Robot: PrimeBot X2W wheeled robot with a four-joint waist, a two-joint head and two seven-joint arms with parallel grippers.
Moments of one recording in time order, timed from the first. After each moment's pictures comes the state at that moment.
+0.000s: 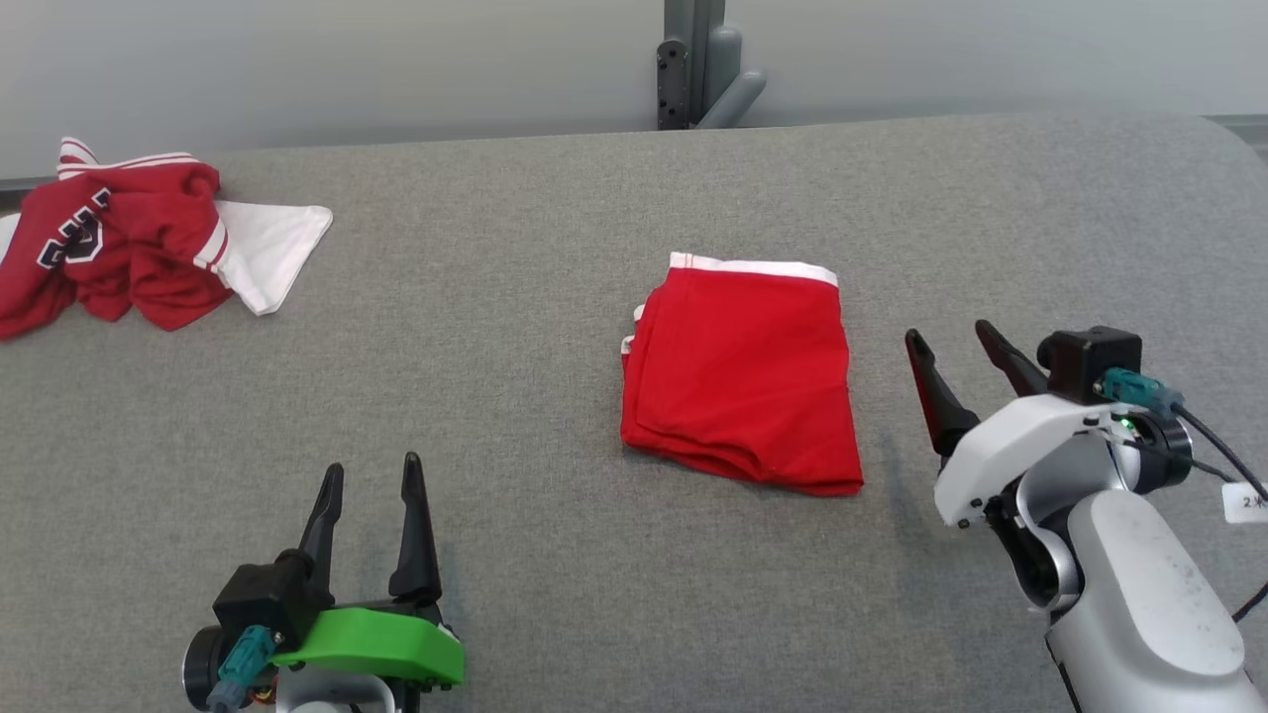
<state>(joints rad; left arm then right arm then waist) -0.05 0.06 -0.17 0.20 -0.35 0.03 -0.26 -0.33 -0.13 0.09 0.31 0.26 0.13 0.04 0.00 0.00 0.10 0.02</state>
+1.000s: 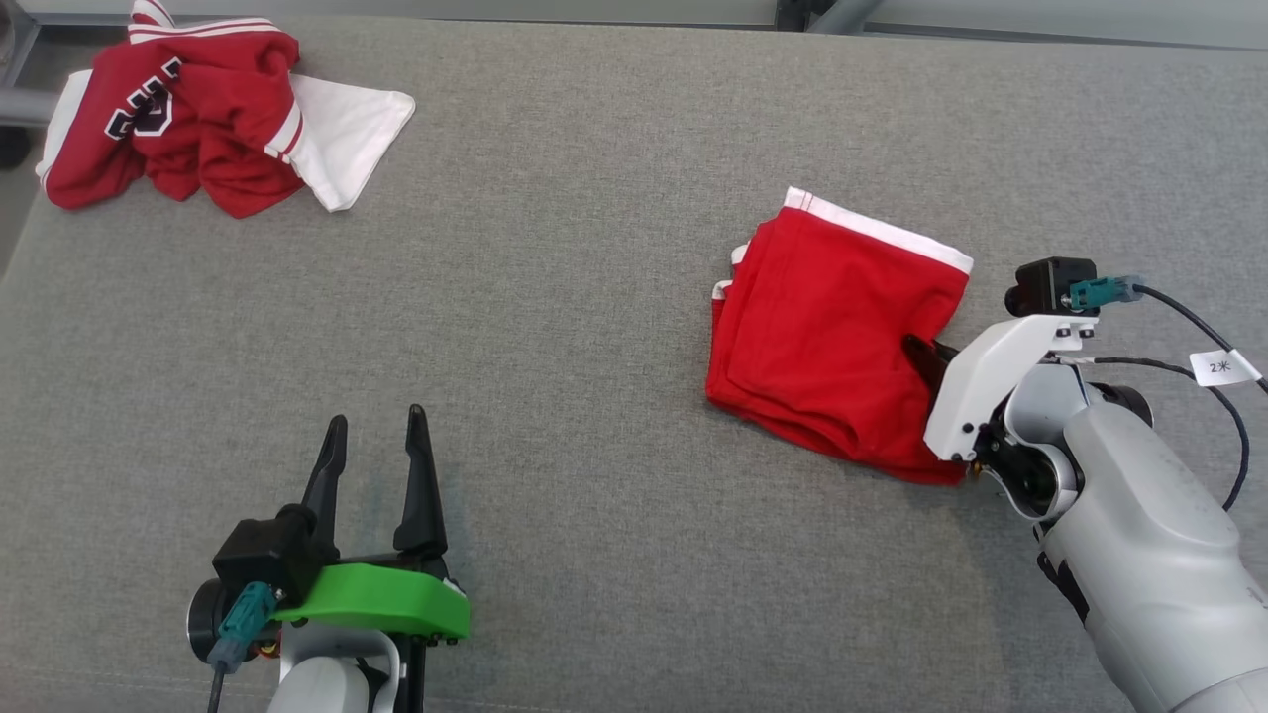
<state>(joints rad) -0.12 0.05 -0.18 0.22 -0.36 0.03 -0.26 -0.62 -0.21 0.27 0.73 0.64 0.13 0.29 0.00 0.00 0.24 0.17</state>
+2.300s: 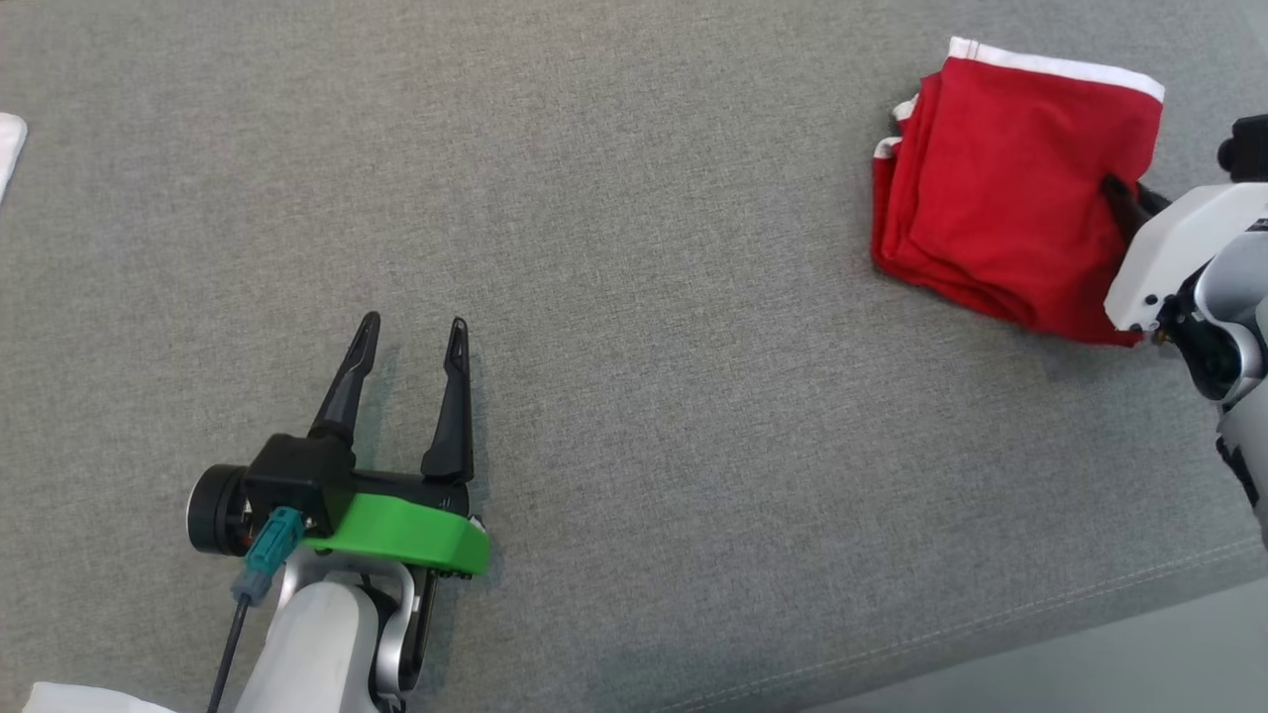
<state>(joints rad) -0.24 0.09 -0.26 0.15 -0.26 0.00 -0.23 -0.79 -0.44 0.27 0.76 0.61 0.13 0.17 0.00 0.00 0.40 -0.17</state>
